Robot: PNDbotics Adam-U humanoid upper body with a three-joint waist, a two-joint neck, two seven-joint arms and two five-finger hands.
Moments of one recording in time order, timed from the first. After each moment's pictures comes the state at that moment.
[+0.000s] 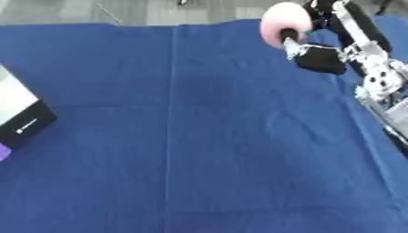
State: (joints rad) left arm -0.62 0.85 -0.12 -1.98 0.11 0.33 0.22; right arm -0.24 -0.90 0.01 -1.98 -0.05 0.25 -0.19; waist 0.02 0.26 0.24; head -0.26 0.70
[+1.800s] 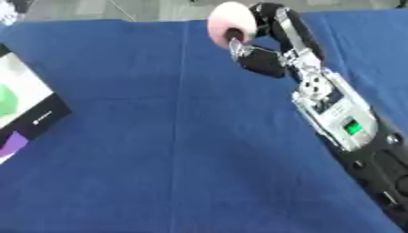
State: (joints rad) left arm -0.99 0.59 -0.46 -1.99 -0.14 0.44 -0.27; right arm -0.40 -0.66 0.21 -1.95 -0.03 0.25 -0.27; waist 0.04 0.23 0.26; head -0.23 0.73
